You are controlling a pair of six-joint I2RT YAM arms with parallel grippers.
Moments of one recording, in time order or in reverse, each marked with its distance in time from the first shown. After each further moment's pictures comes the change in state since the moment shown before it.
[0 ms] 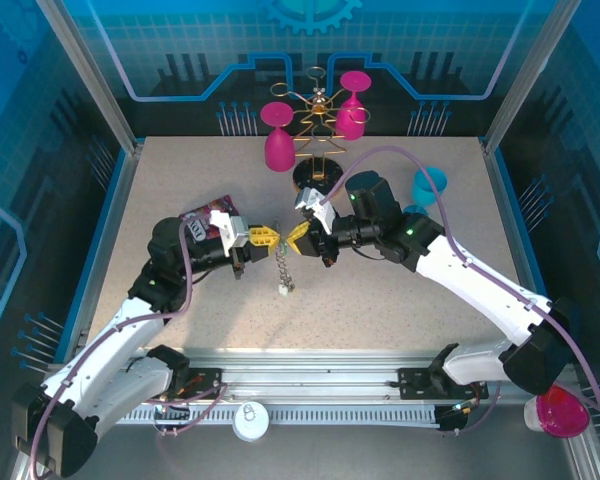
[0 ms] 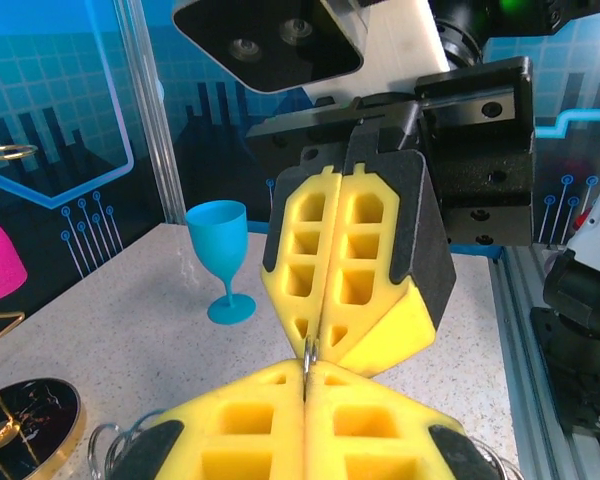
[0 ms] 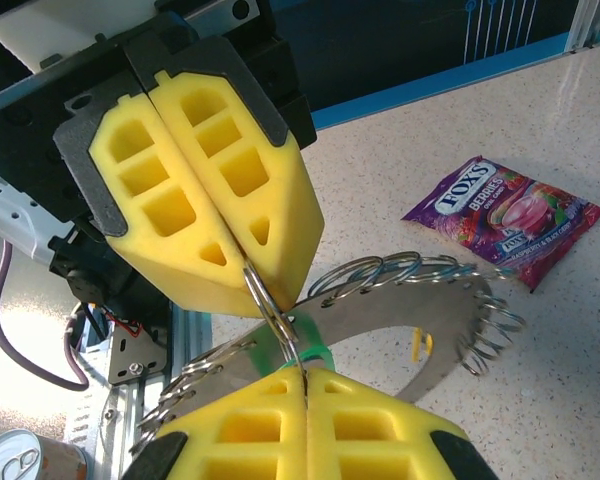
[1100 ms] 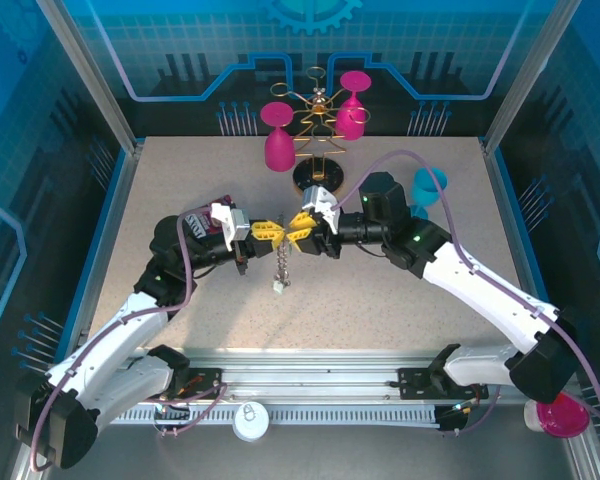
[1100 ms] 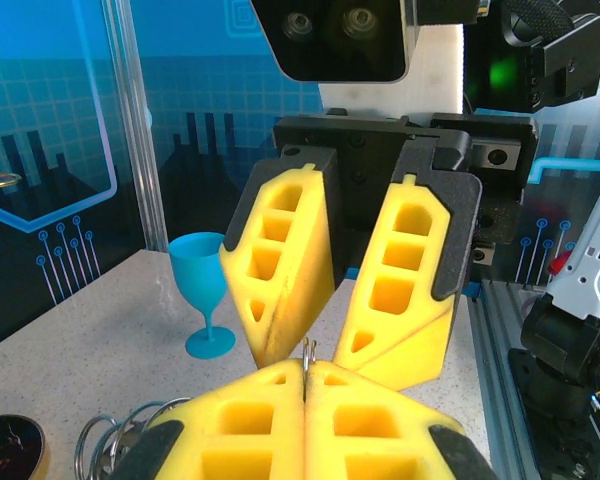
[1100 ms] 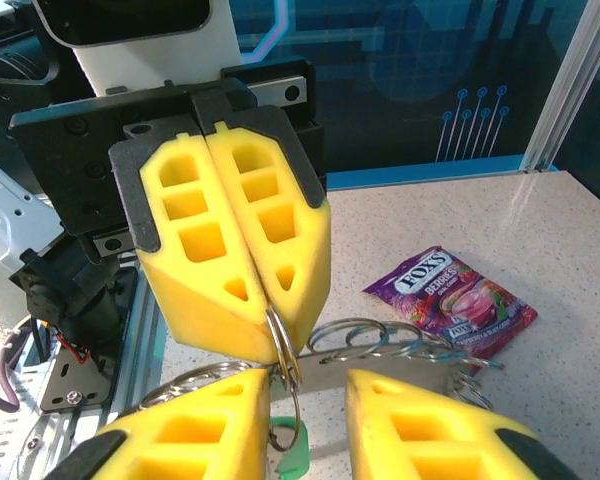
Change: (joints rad) left arm -0.024 0.051 0.010 0.125 0.007 -0.108; right arm -0.018 -0.055 -0.076 0.192 -0.024 -0.119
